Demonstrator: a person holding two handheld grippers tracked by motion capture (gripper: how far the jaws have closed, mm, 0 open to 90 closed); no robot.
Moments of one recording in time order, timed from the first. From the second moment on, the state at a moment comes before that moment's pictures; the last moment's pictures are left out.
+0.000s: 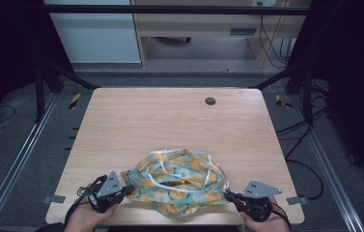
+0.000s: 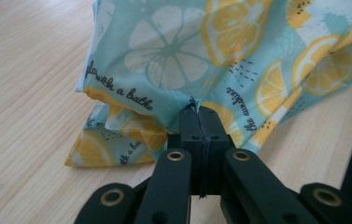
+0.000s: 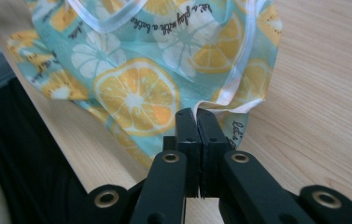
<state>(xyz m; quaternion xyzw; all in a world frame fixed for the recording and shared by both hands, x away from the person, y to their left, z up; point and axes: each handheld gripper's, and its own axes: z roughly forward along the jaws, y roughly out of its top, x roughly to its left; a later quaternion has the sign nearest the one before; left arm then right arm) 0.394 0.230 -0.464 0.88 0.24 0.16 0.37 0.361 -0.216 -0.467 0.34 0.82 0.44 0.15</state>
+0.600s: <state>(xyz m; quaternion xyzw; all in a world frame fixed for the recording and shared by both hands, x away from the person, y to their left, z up) 0.420 0.215 -0.474 0.89 0.24 0.18 0.34 0.390 -0.205 -0.478 0.34 0.84 0.40 0.15</state>
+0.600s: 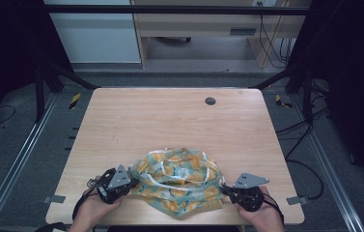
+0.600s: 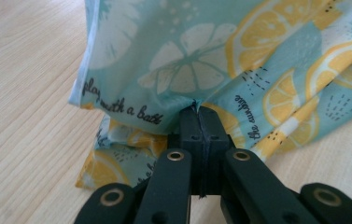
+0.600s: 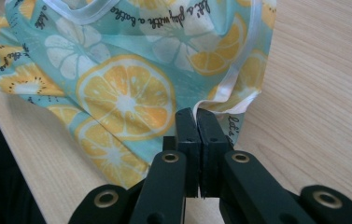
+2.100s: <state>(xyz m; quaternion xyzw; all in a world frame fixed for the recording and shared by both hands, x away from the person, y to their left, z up) 0.456 0.204 -0.483 0.88 0.27 0.18 0.34 0.411 -0.203 -0.480 0.35 0.84 0.39 0.17</state>
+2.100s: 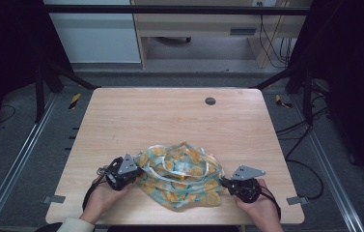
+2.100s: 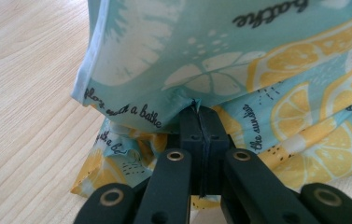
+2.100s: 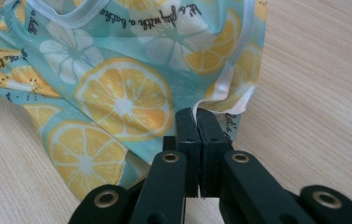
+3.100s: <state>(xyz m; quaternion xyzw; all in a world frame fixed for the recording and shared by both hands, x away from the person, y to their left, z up) 0.444 0.208 -0.474 0.87 0.30 0.20 0.35 0.404 -0.215 -0.472 0.39 0.81 0.40 0.18</state>
